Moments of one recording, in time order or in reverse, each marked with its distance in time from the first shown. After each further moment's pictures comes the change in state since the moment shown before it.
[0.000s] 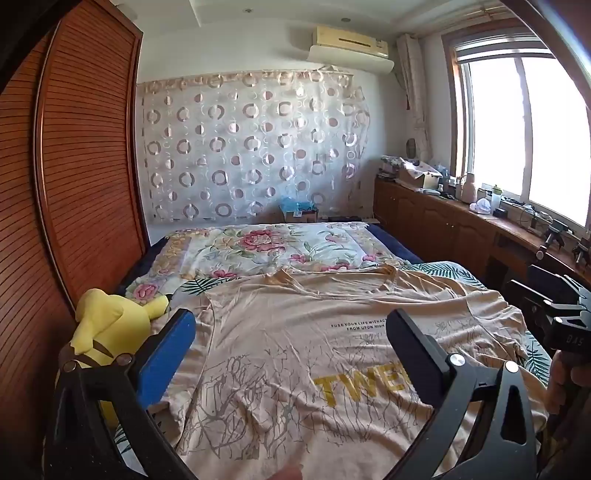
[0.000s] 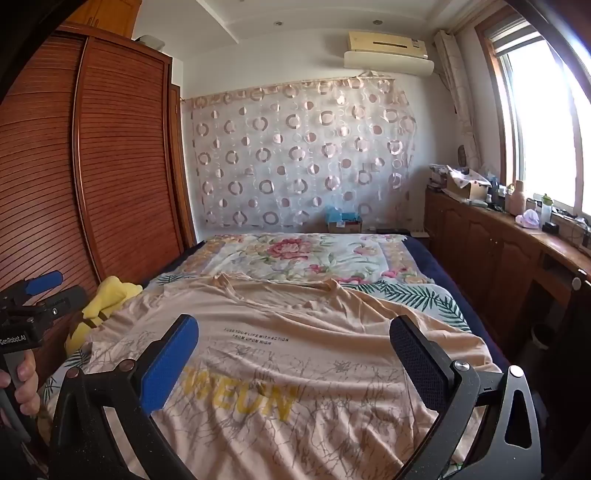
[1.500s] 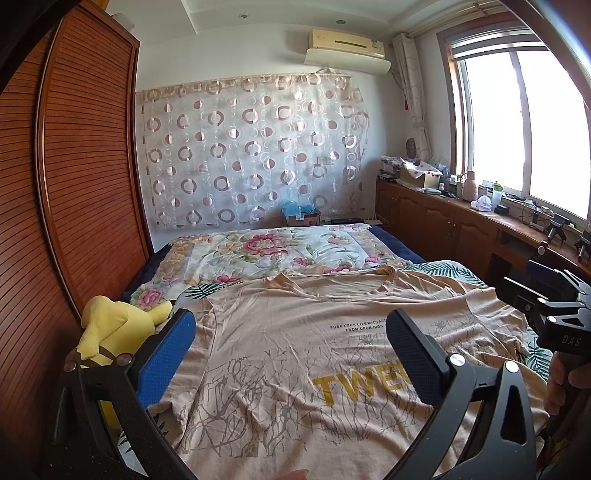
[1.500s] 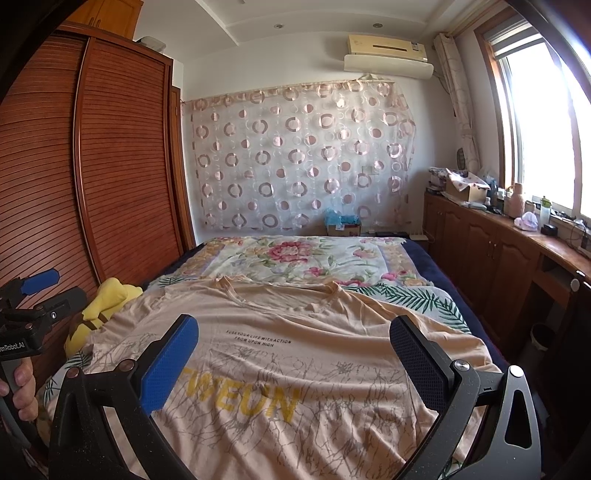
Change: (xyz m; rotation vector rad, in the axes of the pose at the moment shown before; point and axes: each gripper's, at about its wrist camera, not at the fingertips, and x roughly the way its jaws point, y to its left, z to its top) left arm -0.004 -0.002 0.005 0.005 -0.021 0.007; right arm 0.000 0.003 0.000 -0.006 0.000 -0.005
